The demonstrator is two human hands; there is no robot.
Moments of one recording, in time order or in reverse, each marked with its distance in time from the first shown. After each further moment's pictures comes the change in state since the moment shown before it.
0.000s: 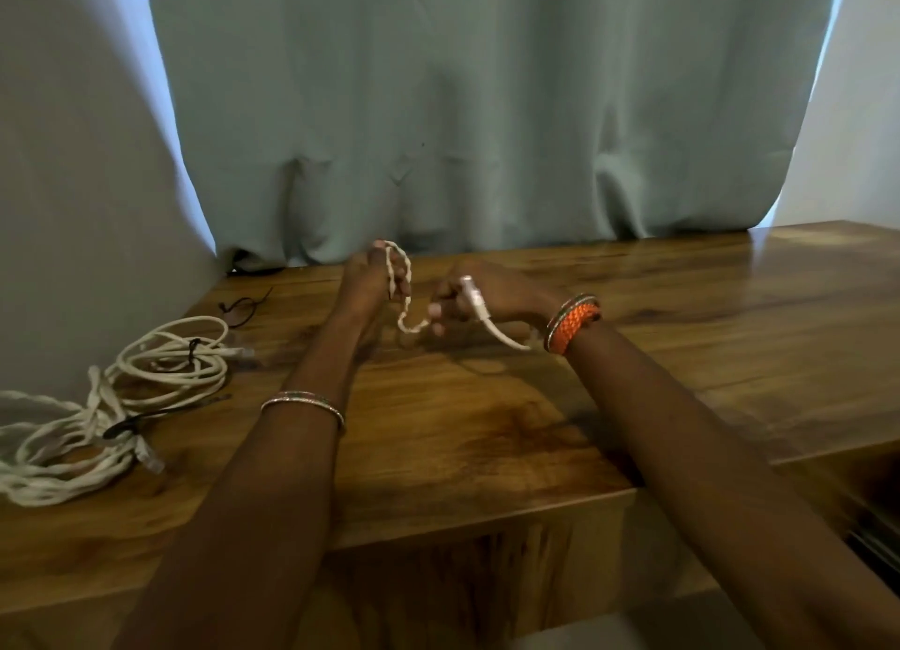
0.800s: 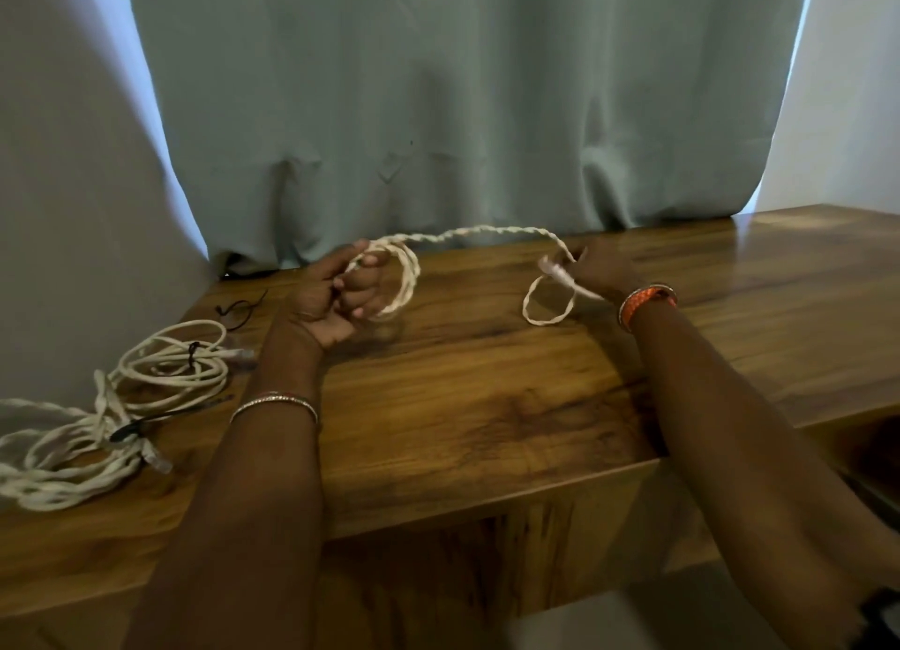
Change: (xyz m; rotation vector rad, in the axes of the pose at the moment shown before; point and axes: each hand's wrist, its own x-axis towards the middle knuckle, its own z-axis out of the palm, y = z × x) left_hand -0.011 0.016 -0.050 -0.771 -0.981 -0.342; right_hand -0.050 0.106 -0.025 -0.118 0.330 0.544
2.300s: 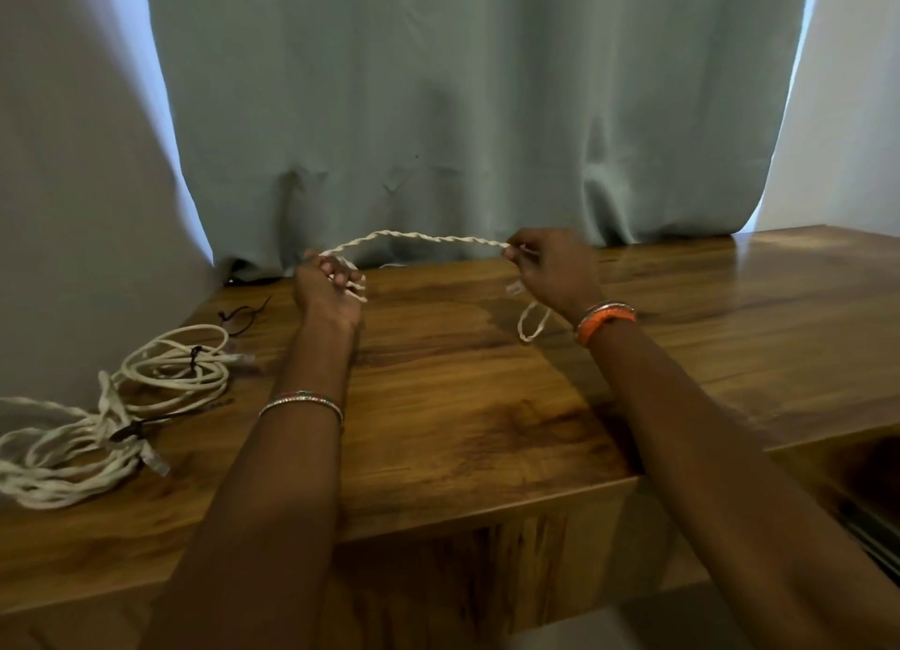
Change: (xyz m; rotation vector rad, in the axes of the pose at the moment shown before) left_hand 0.033 0.002 -0.011 -0.269 0.925 0.613; right_hand -0.012 -0.062 0.006 0.076 0.357 -0.231
